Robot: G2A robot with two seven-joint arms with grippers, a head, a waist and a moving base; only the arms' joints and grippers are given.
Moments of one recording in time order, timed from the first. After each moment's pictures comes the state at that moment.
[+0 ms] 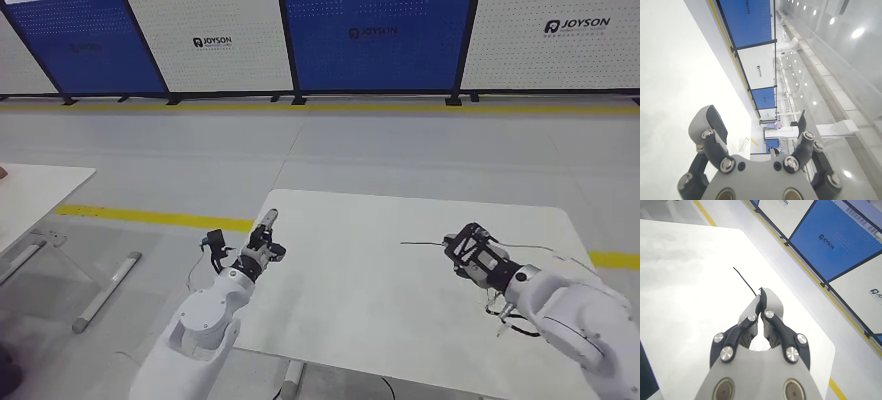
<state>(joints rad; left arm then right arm) 1.69 -1.15 -1.55 -1.94 -0.33 0.24 -0.05 -1.07 -0.79 0.97 -1.89 -1.02 -0.31 0.50</state>
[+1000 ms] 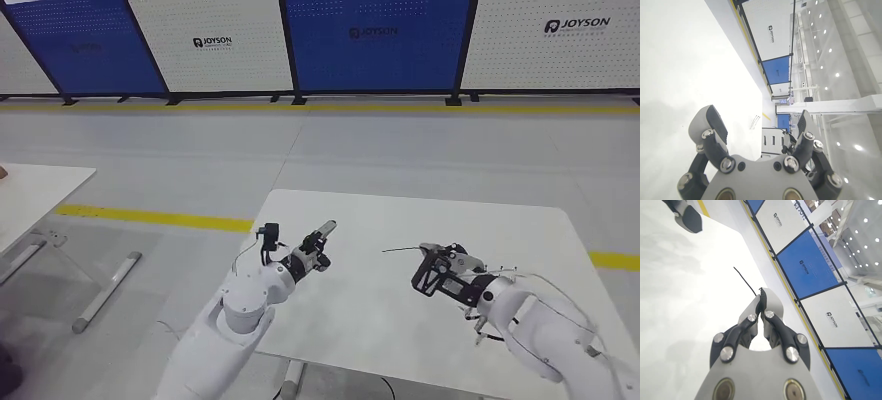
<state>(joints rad) 1.49 -1.15 -1.32 -1.84 -0.27 0.34 -0.26 -1.07 -0.83 0.83 -1.93 -1.50 -0.32 0.33</state>
